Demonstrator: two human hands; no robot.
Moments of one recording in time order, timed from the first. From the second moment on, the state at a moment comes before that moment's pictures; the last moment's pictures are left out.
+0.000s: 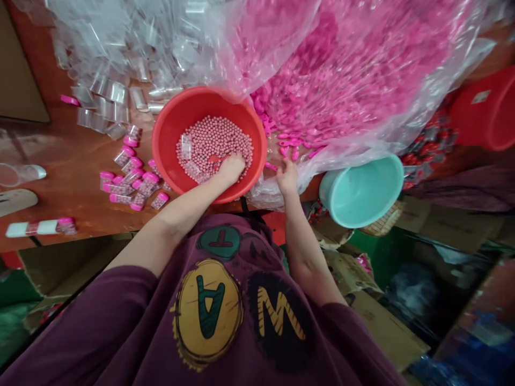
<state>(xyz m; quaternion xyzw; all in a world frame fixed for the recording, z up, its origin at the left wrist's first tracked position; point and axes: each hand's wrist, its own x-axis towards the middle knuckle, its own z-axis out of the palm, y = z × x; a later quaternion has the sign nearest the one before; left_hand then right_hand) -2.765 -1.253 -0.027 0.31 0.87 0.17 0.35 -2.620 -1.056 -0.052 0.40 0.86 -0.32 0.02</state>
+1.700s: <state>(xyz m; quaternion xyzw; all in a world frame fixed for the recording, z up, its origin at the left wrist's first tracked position) -2.757 -1.343 0.117 -0.03 0.40 0.81 0.43 -2.696 -1.167 0.144 -0.06 0.86 -0.48 -0.15</state>
